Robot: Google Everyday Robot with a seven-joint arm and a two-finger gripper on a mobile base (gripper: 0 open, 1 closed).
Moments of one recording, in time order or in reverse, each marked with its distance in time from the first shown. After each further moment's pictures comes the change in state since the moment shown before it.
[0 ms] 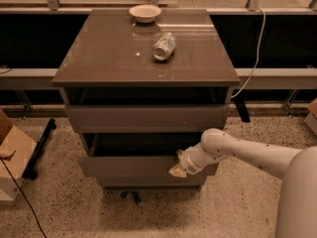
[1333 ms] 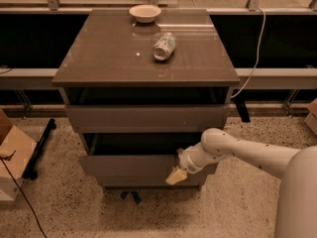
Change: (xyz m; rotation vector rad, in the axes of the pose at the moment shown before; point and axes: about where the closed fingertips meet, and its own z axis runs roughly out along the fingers) arm 0.003 -0.001 0.004 0.000 0.000 0.000
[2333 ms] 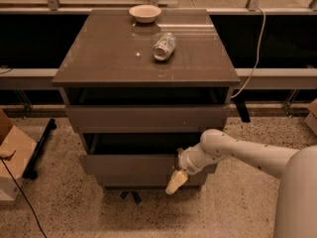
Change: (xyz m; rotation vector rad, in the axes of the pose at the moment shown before) arm 0.001 -0.001 0.001 0.001 0.000 -0.001
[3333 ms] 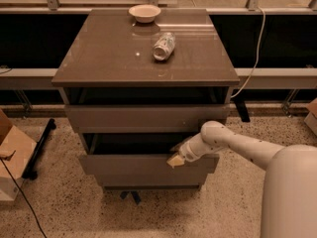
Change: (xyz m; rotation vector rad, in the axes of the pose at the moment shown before) arm -0.021 -0.076 0.006 0.092 -0.080 0.014
